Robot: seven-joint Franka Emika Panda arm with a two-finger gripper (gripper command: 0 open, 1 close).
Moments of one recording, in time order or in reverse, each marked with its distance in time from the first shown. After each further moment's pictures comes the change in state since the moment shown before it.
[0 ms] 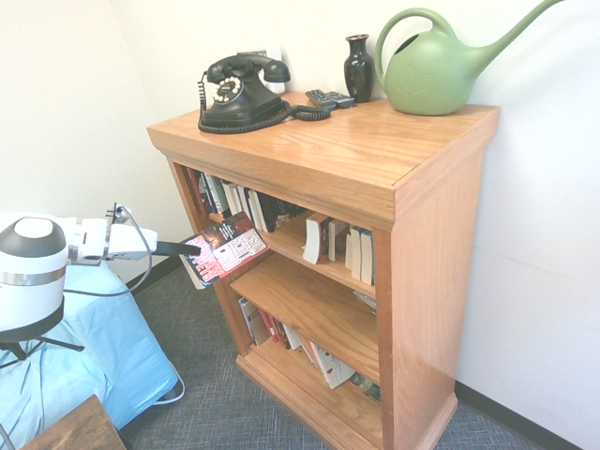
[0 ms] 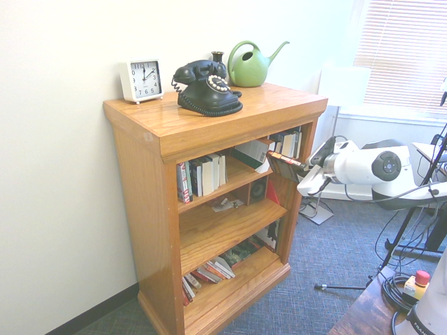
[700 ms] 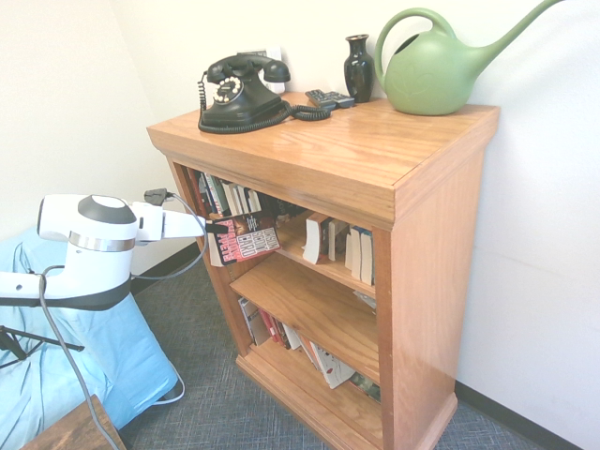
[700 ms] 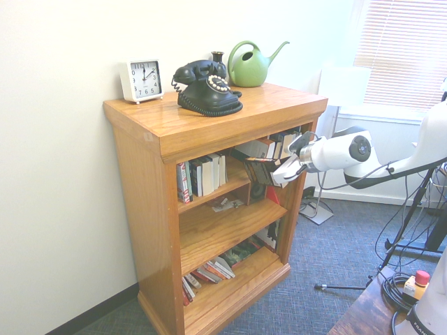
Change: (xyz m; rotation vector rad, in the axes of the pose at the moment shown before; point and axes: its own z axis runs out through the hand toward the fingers) arm 0.035 -0.035 0.060 0.177 -0.065 0.102
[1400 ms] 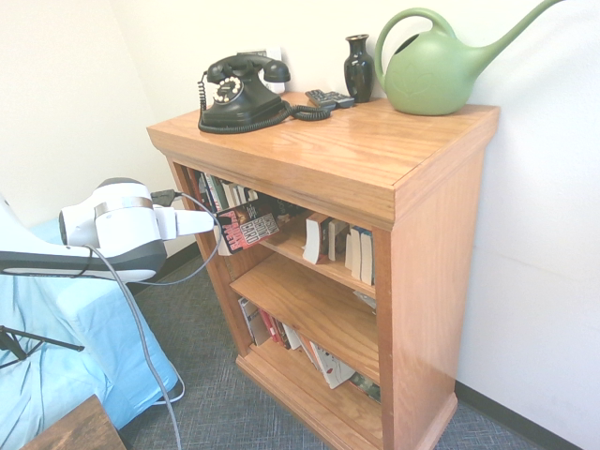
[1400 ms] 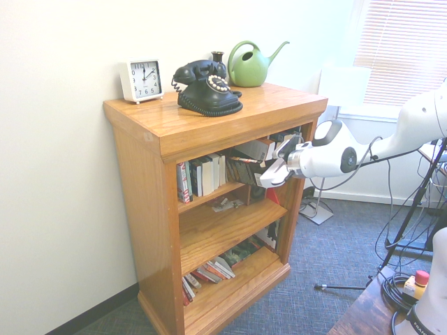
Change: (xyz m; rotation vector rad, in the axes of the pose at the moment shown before) arm -0.023 -0.013 0.039 0.113 0.038 -0.016
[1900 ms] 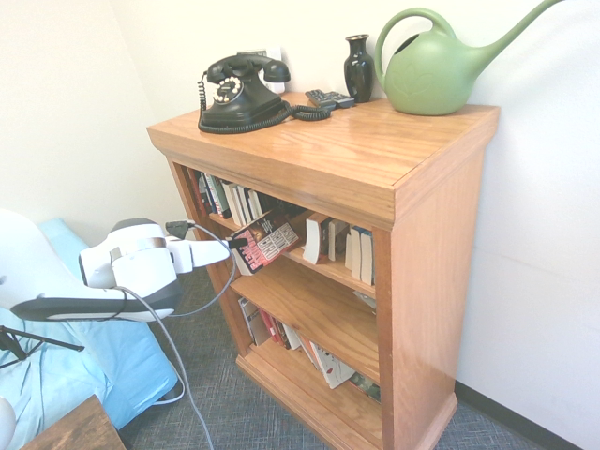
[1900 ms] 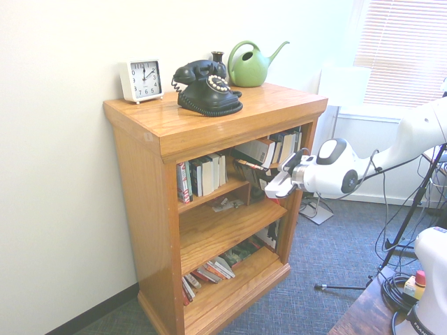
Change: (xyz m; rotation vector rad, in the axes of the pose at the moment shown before) arm -0.043 0.058 0.034 -0.005 0.092 0.032
